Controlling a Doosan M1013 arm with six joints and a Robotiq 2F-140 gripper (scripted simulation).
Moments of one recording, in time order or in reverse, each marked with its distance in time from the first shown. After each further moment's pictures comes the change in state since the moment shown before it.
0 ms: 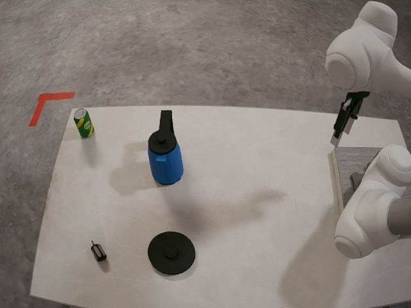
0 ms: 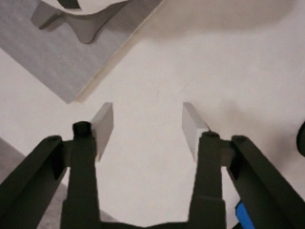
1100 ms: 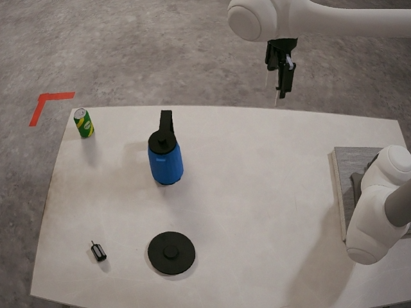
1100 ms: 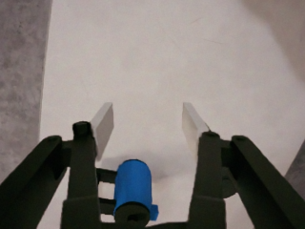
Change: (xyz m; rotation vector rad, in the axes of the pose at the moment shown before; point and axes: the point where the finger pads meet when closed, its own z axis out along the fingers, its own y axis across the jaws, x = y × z) arm -0.206 0.093 -0.066 0.055 0.002 -1.049
